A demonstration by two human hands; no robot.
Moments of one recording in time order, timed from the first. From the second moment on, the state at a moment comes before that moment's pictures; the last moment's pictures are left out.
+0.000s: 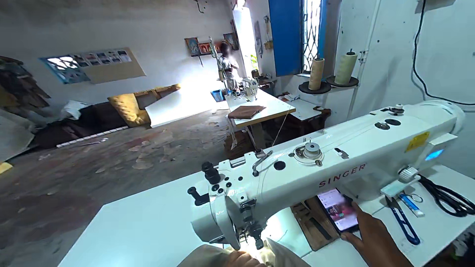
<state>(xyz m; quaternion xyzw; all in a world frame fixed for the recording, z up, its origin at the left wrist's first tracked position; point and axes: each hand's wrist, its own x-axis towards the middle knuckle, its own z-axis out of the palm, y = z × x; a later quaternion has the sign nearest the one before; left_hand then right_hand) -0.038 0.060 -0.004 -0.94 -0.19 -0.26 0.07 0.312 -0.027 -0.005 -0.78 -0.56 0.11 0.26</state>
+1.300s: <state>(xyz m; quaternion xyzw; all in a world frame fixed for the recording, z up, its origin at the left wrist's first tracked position) -0.063 0.084 0.006 -0.94 -0.18 -0.28 -0.07 0.199 0.083 0.008 -0.12 -0.95 0.22 0.21</state>
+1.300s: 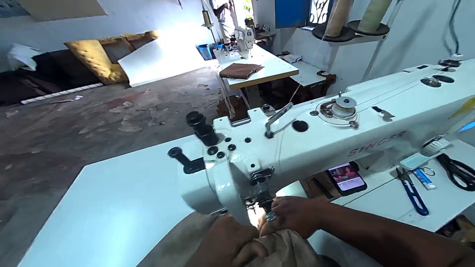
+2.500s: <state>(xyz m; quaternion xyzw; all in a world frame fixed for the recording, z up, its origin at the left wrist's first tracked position) -0.059 0.085 0.034 -0.93 -0.30 -0.06 -0.20 0.202 0.097 0.024 -0.19 -0.93 0.24 0.19</state>
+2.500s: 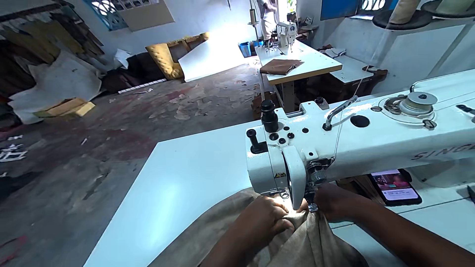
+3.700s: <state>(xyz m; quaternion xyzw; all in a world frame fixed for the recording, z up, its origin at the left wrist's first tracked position) -0.076 0.093 0.015 -0.91 -0.29 -0.15 -0.27 0.192 0.099 0.011 -0.19 -0.94 0.22 0.17</state>
